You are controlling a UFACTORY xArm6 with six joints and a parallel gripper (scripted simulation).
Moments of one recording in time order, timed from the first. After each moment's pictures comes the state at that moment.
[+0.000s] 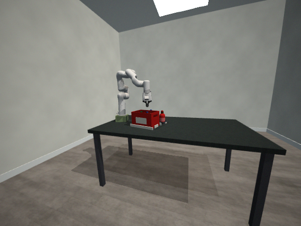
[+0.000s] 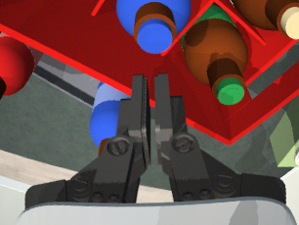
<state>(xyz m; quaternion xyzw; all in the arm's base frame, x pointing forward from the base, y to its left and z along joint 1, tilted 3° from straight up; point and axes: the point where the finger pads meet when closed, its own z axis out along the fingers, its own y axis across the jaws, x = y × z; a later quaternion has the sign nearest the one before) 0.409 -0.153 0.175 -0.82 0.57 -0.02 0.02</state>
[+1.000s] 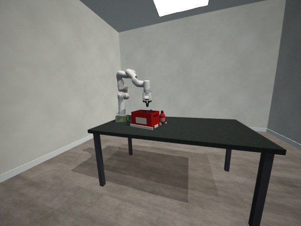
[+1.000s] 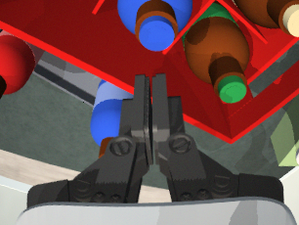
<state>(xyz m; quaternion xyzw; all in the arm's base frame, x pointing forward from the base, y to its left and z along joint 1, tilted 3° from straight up) 0.409 -0.151 0.175 -0.82 0.57 -0.02 0.02</state>
